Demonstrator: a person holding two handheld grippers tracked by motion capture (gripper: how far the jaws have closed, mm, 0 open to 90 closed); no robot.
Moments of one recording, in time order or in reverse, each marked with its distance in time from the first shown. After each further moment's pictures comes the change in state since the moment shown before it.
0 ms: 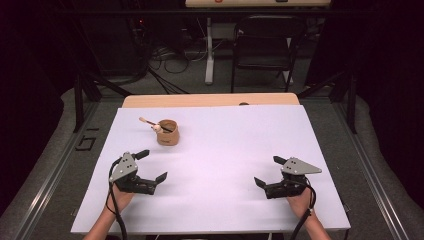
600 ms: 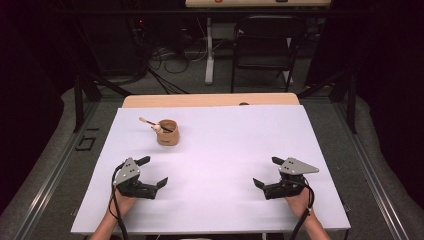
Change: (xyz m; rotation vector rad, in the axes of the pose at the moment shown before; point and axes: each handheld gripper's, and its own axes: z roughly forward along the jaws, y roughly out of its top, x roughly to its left) left arm 0.000 -0.022 0.007 0.054 0.002 -0.039; right arm 0.001 -0.002 0.004 0.022 0.009 -0.005
